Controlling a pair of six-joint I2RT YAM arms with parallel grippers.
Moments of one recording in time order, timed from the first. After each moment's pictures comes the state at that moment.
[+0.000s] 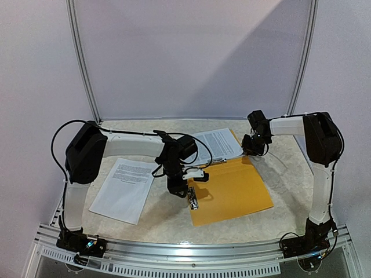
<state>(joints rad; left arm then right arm) -0.89 2.17 1.60 -0.86 0.18 0.58 0.32 2.13 1.48 -0.48 -0.03 0.65</state>
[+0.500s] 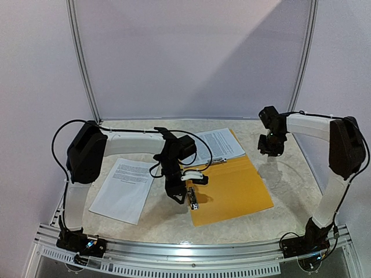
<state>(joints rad) -0.88 2.19 1.66 -1.05 0.35 0.57 0.31 1.85 1.33 -0.73 0.22 0.63</state>
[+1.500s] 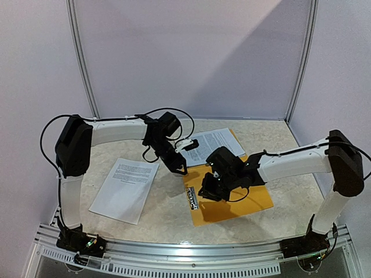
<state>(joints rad) -0.70 2.11 1.64 -0.76 0.39 0.26 1.00 1.73 1.03 -0.25 -0.08 1.23</state>
